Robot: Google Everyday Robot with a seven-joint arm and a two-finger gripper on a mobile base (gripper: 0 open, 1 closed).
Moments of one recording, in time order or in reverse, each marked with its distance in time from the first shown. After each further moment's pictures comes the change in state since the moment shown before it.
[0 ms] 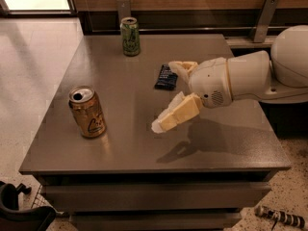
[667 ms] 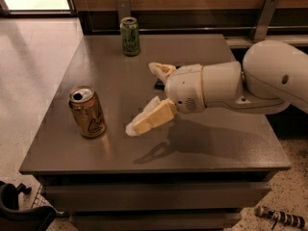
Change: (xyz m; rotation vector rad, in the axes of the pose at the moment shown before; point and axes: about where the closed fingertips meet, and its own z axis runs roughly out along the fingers) arm -0.018 0.013 0.044 0.002 -0.081 -0.025
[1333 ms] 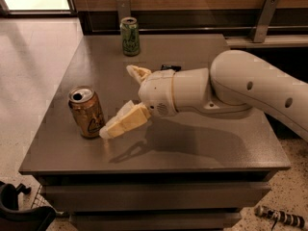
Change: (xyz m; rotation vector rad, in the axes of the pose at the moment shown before) arm -0.011 0.011 0.054 -0.009 -0.045 -0.027
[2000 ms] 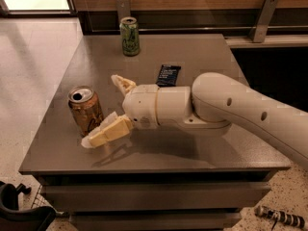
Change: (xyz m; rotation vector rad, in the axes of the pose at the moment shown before) arm 0.002 0.020 0.040 -0.033 -0.123 0.022
